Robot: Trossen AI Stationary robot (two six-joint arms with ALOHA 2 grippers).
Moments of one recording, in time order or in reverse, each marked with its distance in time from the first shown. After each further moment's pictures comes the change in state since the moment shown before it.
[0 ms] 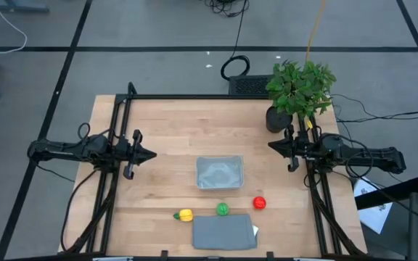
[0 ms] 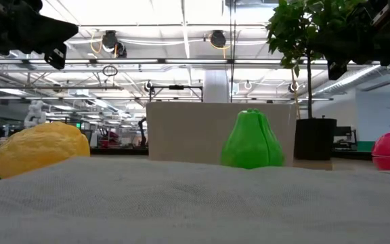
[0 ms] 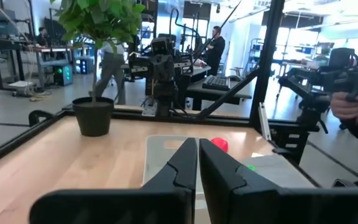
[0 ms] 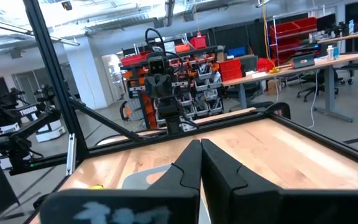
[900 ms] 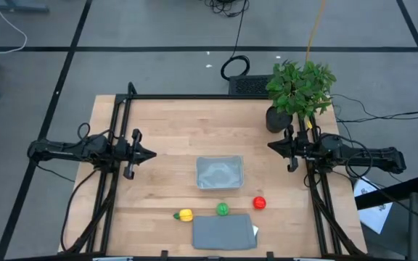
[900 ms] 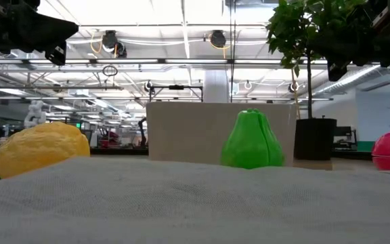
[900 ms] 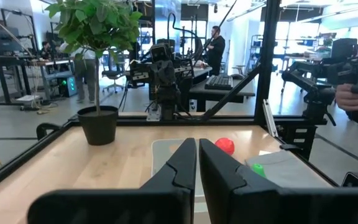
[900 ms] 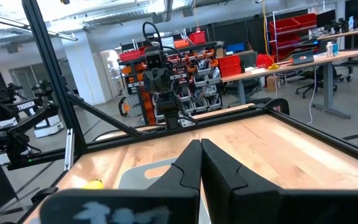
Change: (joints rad) left arm 0.000 0.000 0.000 0.010 0.000 0.079; right arm 0.000 0.003 0.000 -0.018 0.000 -0.003
